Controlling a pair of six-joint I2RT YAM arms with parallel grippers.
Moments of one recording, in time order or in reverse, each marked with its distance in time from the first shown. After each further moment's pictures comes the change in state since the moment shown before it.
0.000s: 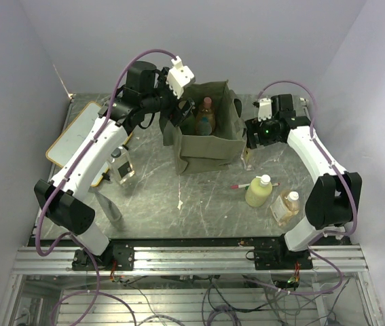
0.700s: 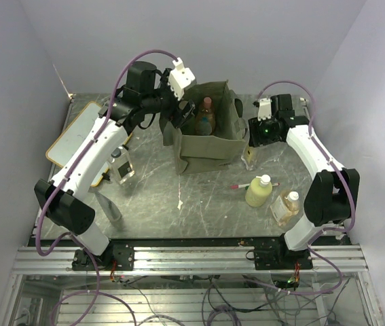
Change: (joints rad) left arm 0.000 0.001 -0.001 -0.001 0.055 0.013; right arm -0.005 0.036 0.002 0.035 -0.002 0.015
